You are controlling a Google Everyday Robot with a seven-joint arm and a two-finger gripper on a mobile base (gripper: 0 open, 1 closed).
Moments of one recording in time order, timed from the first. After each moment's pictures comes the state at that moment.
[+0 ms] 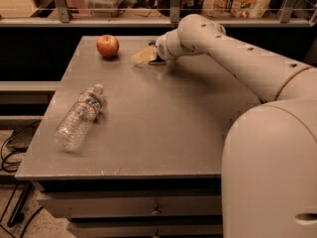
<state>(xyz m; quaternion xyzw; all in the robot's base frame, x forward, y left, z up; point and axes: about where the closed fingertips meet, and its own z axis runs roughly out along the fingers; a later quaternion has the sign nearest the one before) 0.831 0.027 0.835 -0.30 0.82 0.17 0.45</state>
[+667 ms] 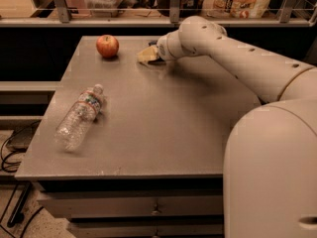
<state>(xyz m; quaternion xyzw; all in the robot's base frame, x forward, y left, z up) 0.831 0.024 0.830 -0.28 0.83 0.17 0.45</state>
